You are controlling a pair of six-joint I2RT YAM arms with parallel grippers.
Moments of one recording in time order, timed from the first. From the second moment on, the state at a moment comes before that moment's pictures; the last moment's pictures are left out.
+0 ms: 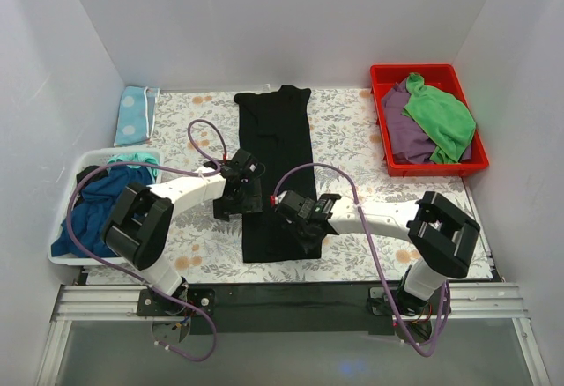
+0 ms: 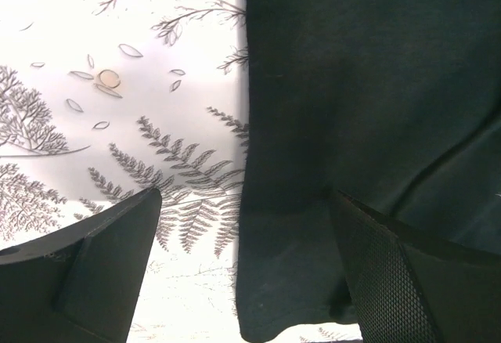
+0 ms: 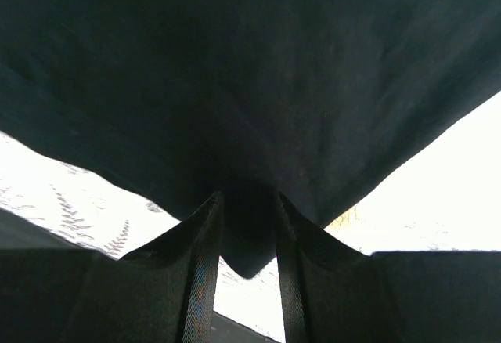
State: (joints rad) left arm -0.57 1.63 0.96 -0.64 -0.08 -0.65; right arm 1.11 1.63 0.98 -0.61 0.10 0.31
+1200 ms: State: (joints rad) left arm -0.57 1.66 1.00 -0.76 -0.16 -0.74; right arm 1.11 1.35 0.70 -0.67 0.09 0.42
